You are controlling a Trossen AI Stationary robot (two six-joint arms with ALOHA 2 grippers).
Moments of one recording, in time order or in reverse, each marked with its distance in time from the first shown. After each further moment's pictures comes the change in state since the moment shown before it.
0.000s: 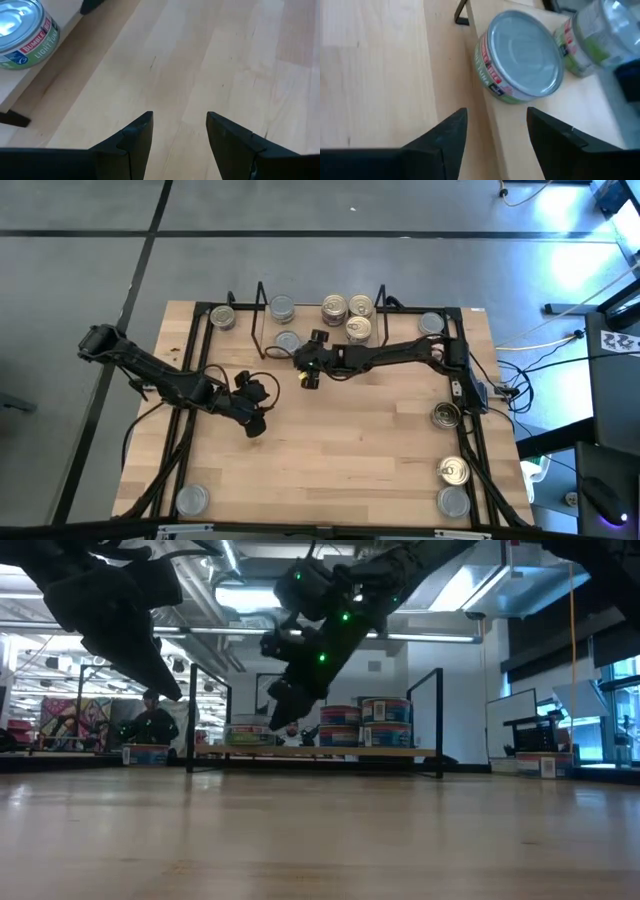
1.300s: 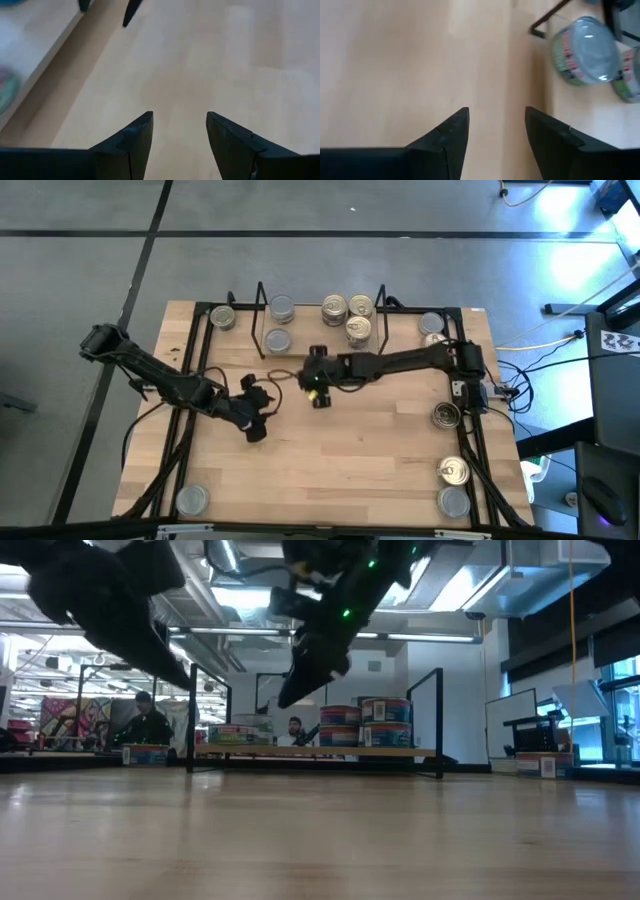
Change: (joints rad) left arm -0.041 0.033 0.000 0.123 -0.008 0.130; right arm 0.114 -0.114 -0.001 -0.209 -0.148 -0.089
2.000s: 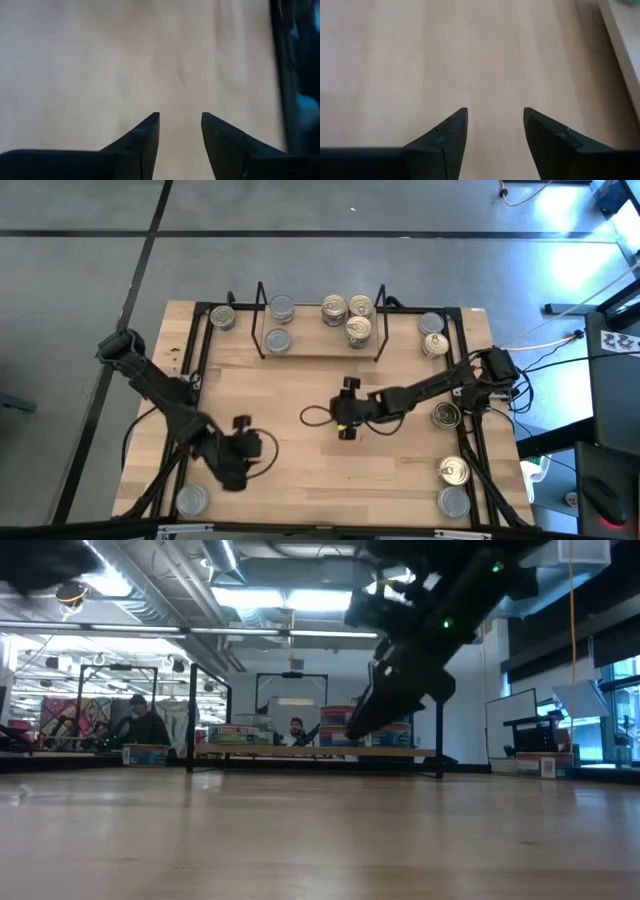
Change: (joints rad) left arm -0.374 0.236 0.438 -0.481 0.191 -0.325; right arm 0.234 -0.203 -0.493 0.267 0.162 0.385
